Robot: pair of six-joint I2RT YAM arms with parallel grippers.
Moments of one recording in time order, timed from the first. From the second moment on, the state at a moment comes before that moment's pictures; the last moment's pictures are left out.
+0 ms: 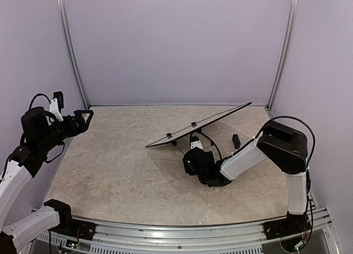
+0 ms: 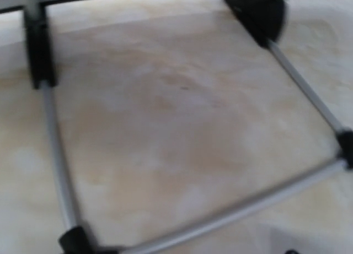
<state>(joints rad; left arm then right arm) -0.14 0.68 0.67 -0.16 0.17 -0.37 1.00 2.09 0.99 0.43 0.74 0.36</state>
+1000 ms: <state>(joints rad) -0.30 0.71 0.61 -0.09 0.30 -0.39 1.00 1.62 0.67 0.31 0.57 0.44</state>
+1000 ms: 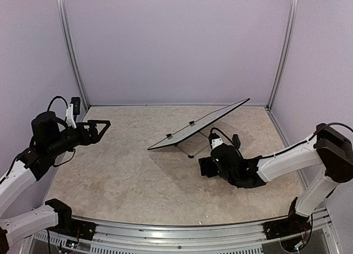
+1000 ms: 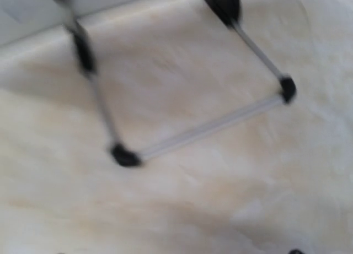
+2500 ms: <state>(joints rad) -0.68 1.71 0.57 0.83 0.19 0.42 1.09 0.90 0.62 -0.17 0.53 0.53</state>
